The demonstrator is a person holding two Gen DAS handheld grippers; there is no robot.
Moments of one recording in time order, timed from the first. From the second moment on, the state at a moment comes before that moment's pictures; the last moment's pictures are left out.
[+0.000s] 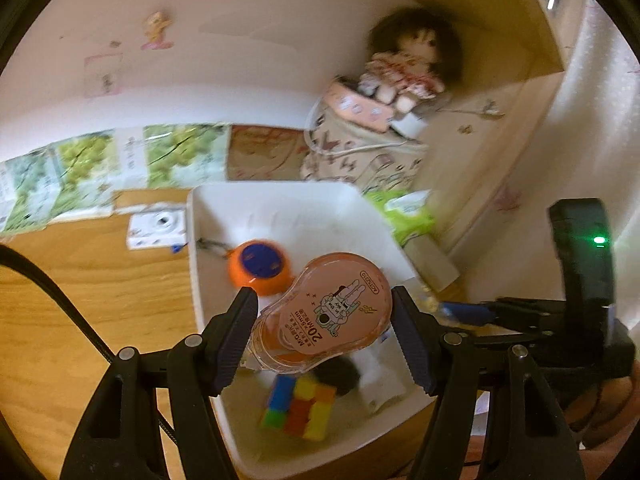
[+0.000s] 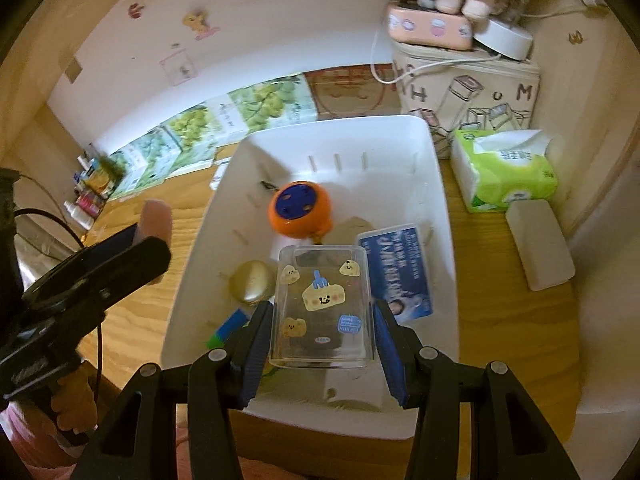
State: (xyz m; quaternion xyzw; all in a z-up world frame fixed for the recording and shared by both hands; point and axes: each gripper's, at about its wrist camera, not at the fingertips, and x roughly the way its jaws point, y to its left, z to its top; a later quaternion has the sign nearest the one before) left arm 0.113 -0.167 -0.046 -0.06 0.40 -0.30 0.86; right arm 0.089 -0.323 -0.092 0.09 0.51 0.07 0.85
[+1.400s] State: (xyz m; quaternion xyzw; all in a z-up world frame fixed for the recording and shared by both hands) left arm 0.140 0.016 -0.048 -0.08 0.45 -0.23 0.86; right arm 0.144 -0.212 -0.036 0.00 0.43 0.02 0.90
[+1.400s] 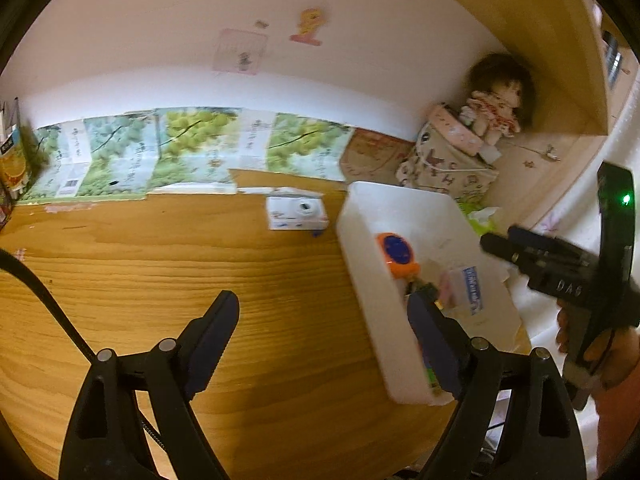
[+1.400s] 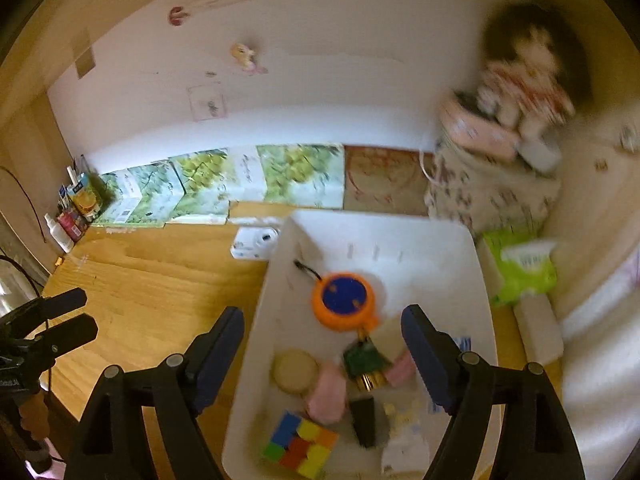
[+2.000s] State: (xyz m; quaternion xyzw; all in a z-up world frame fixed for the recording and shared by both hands) left arm 0.174 0.076 -0.060 -0.09 0.48 -0.23 0.84; right arm 0.234 -0.105 -0.016 -0.24 0.37 0.19 0.87
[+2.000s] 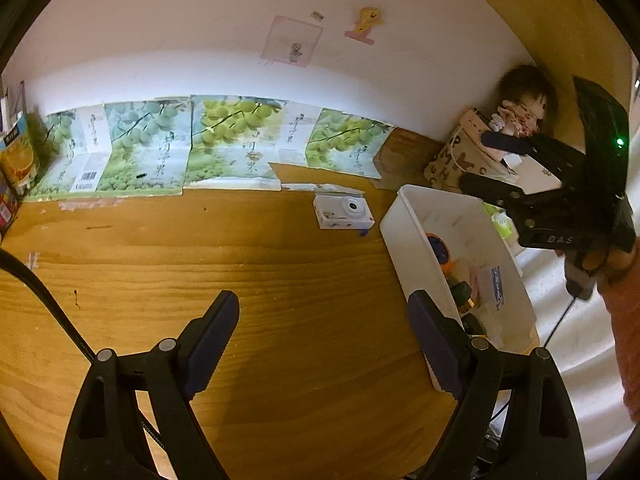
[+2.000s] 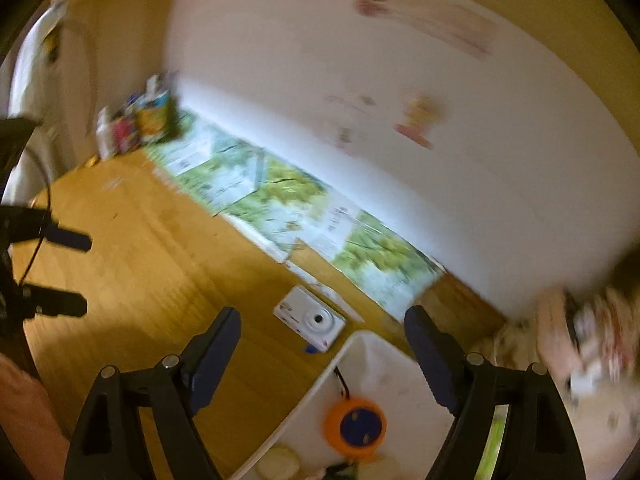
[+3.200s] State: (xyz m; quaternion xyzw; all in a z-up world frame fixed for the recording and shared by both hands) left arm 0.144 0.024 -0.092 -0.18 0.52 -0.03 0.83; right arm 0.382 -0.078 -0.165 -0.34 0.55 0.36 0.67
